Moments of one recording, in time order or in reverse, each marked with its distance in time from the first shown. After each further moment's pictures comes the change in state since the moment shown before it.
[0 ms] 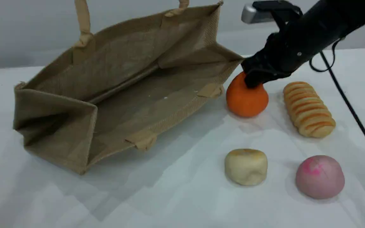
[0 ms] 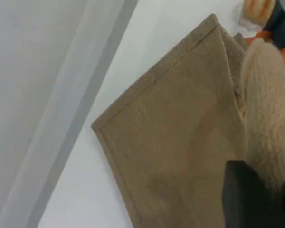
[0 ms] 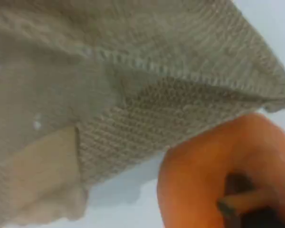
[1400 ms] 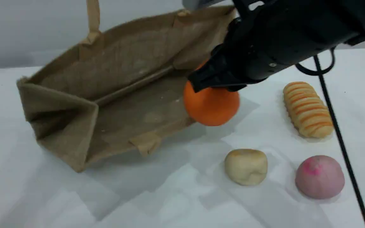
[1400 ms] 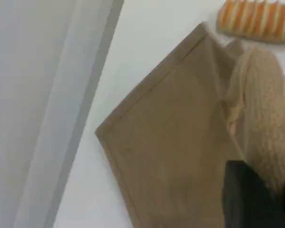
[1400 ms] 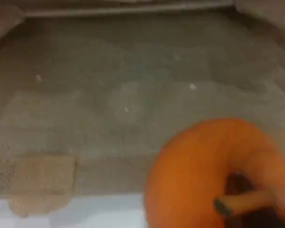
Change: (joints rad) left arm -0.076 -0.030 0.000 -0.003 0.001 0.054; right arm 0.495 -0.430 0.468 0.023 -0.528 0.136
